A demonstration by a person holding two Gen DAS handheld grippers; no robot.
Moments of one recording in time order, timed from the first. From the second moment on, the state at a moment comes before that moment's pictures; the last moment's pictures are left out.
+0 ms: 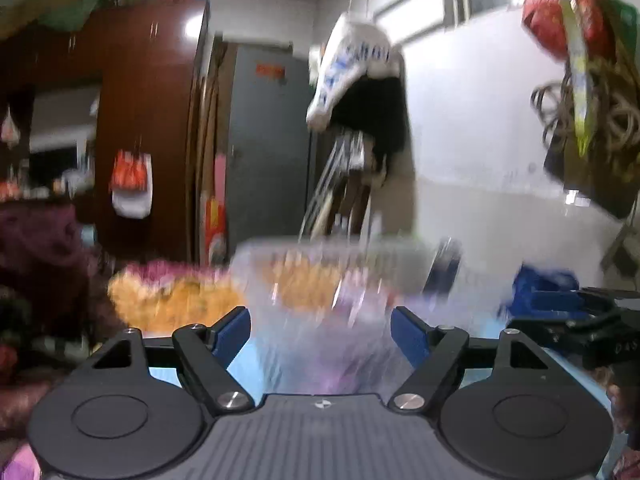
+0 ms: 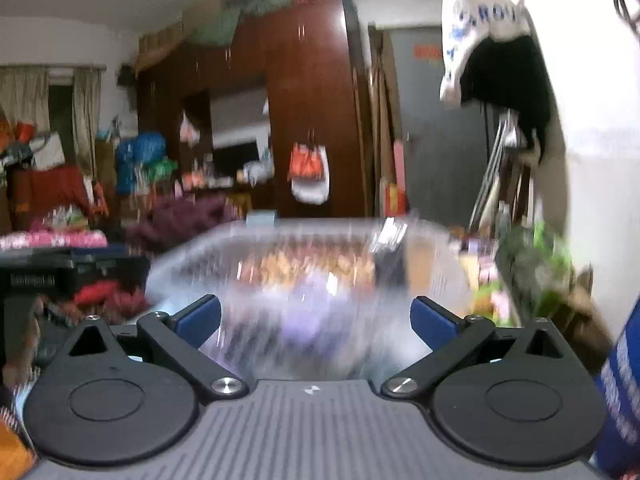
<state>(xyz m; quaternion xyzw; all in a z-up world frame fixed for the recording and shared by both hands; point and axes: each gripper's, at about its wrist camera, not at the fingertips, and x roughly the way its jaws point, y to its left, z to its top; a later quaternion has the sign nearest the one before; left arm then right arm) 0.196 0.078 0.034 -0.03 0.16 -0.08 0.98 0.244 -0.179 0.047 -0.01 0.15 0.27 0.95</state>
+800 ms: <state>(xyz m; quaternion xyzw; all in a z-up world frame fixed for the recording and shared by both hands) 0.249 0.084 -0.032 -0.03 0.30 -0.03 0.95 0.222 -0.116 -0.024 -0.11 0.27 0.35 0.89</state>
